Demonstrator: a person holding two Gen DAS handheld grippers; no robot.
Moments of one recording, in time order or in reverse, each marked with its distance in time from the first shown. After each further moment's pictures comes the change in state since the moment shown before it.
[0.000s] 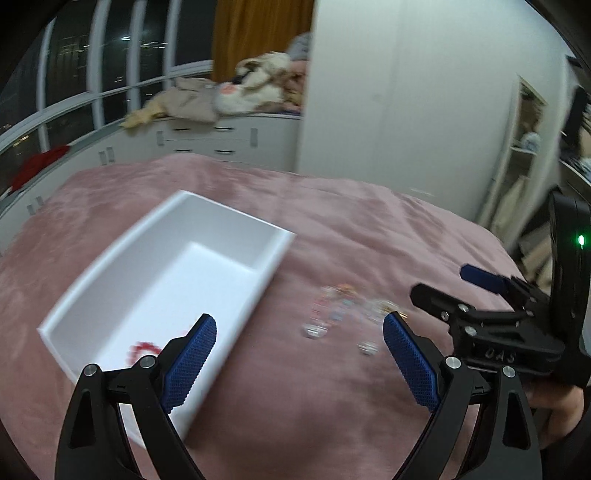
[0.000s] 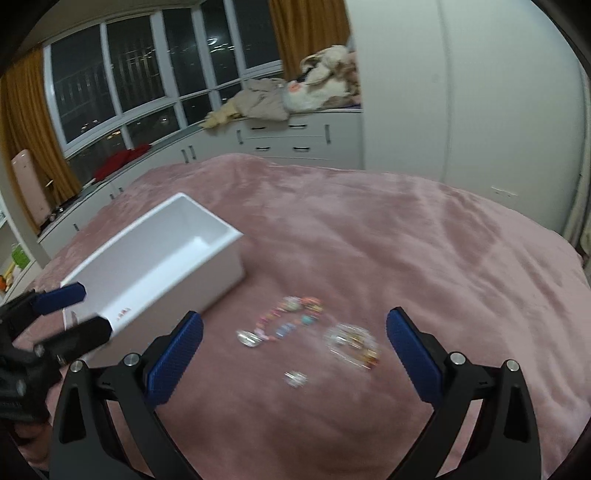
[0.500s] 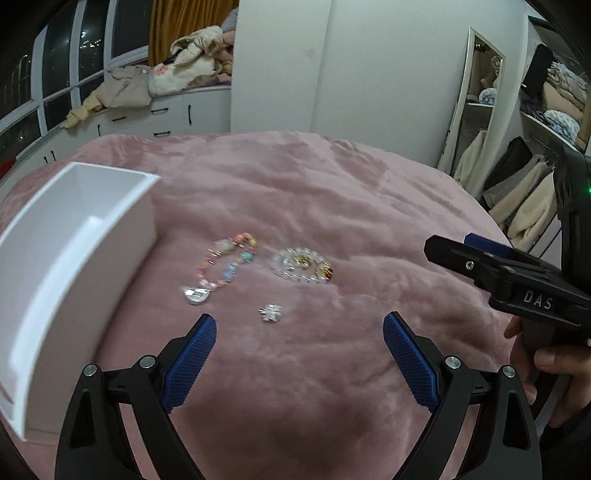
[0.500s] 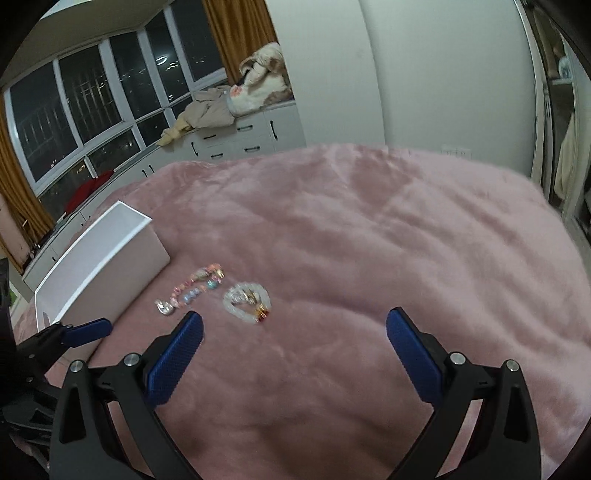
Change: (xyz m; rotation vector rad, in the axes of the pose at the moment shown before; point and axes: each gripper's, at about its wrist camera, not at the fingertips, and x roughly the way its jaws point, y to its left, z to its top) left arm 0.074 -0.087 -0.050 0.108 0.100 -0.134; right arm -0.016 -0.113 -0.059 0.174 0.010 -0.050
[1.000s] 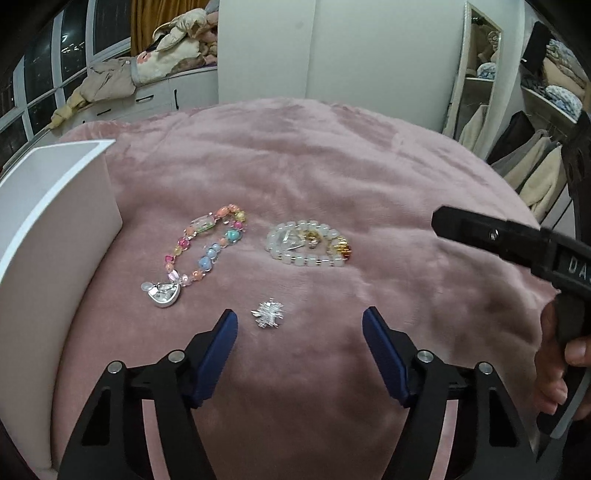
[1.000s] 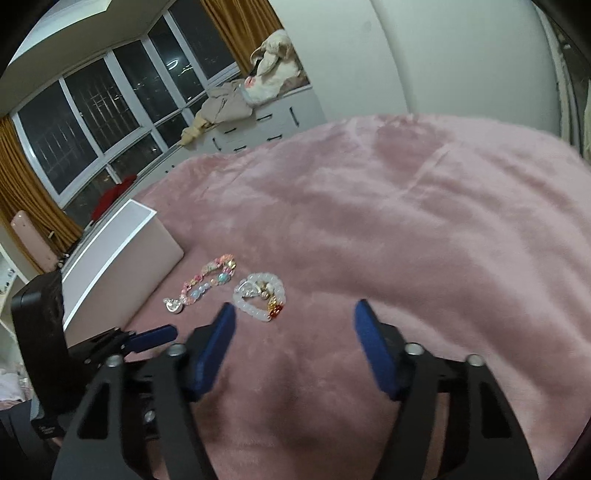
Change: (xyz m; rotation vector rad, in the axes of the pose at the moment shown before) left arm 0.076 0.011 -0.004 0.055 0.074 0.011; right arm 0.046 -0.011 -0.009 0.050 0.043 0.168
